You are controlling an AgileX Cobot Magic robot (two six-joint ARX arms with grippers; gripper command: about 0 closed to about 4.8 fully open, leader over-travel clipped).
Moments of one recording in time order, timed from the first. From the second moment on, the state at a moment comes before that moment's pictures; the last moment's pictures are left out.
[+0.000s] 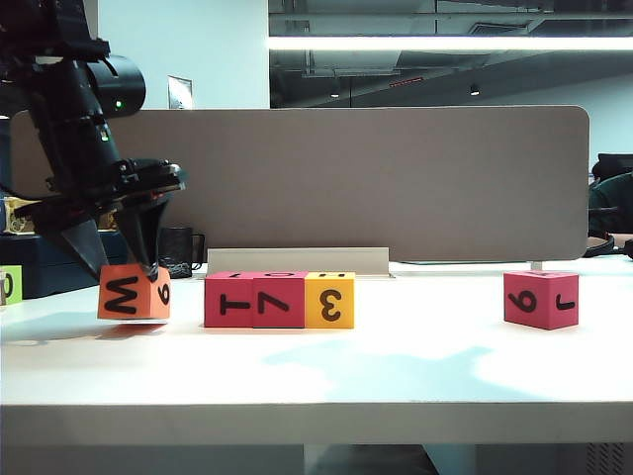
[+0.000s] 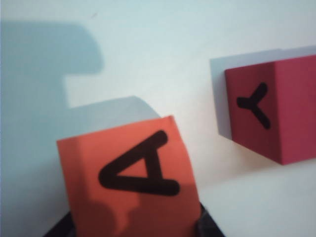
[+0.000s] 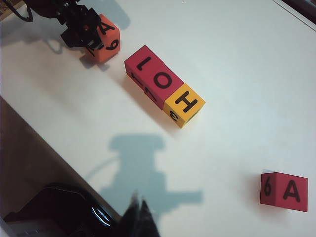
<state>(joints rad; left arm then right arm) -0.21 1.81 1.37 -0.76 0.16 -0.02 0.77 1.36 1.67 -1.10 0.07 -0.02</state>
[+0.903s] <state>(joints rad) -0.25 1.82 1.37 -0.73 0.18 -0.02 0.78 1.36 1.67 -1.10 0.07 -0.02</state>
